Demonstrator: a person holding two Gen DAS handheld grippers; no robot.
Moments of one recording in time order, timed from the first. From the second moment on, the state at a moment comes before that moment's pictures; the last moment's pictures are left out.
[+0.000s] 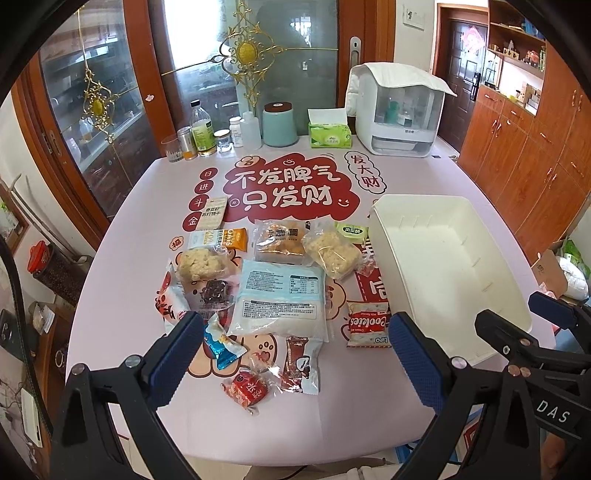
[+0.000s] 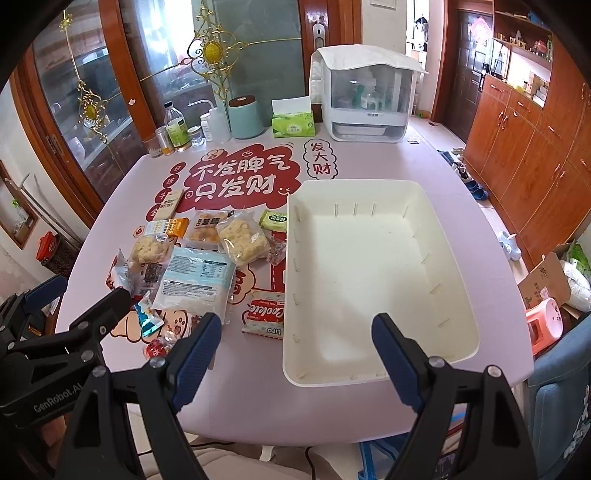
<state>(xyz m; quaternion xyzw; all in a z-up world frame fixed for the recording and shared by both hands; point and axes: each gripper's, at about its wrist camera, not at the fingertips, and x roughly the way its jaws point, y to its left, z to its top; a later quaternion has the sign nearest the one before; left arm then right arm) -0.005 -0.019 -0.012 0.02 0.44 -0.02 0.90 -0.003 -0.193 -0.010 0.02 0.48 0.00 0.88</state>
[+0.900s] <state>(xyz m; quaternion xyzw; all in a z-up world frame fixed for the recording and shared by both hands) 0.000 -0.024 -0.015 0.02 0.44 -0.02 0.90 0.003 -0.195 -0.015 0.02 0.48 0.01 0.88</state>
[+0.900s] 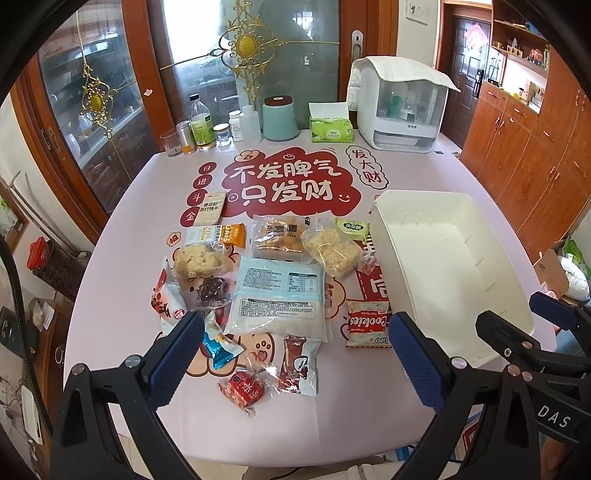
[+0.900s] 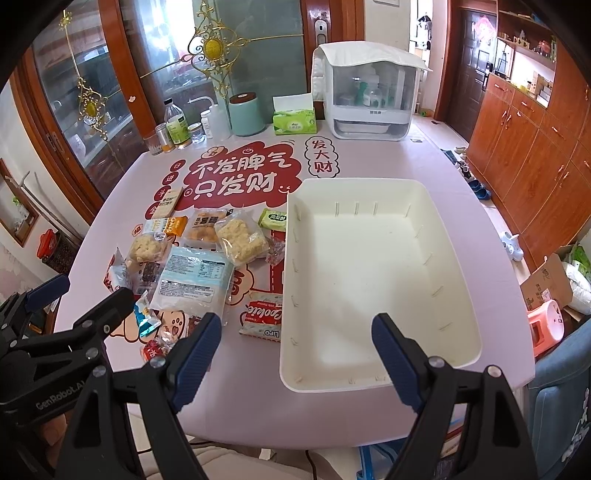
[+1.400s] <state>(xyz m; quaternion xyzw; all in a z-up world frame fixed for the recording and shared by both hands) 0.000 -0.026 -0.018 0.02 0.44 -0.02 0.90 0.003 -0.195 -0.016 0.02 0.48 0.01 0.87</state>
